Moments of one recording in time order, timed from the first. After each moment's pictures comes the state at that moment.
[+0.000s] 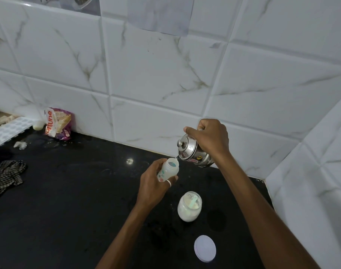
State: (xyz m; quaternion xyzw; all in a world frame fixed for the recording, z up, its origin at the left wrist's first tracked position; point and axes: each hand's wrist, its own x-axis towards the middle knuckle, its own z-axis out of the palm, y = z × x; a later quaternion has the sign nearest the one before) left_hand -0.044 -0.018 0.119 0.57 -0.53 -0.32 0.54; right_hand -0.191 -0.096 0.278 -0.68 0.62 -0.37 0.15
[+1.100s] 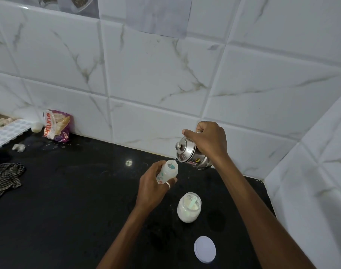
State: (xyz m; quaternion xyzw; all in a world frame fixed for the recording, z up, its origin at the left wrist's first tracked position) left_hand -0.043 -0.017 0.116 0.57 -0.54 -0.32 0.53; right_hand -0.191 -0.093 0.275 -0.67 0.62 -0.37 0.16
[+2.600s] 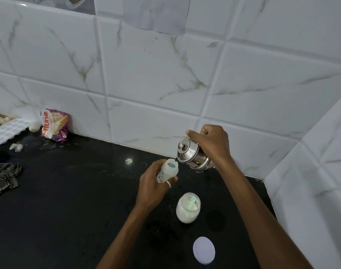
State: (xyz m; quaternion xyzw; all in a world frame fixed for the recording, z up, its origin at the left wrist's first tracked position) left_hand -0.048 -0.025 0.115 0.58 -0.54 -0.31 0.53; right_hand -0.208 -0.111 0.257 -0.65 0.61 -0.41 0.20
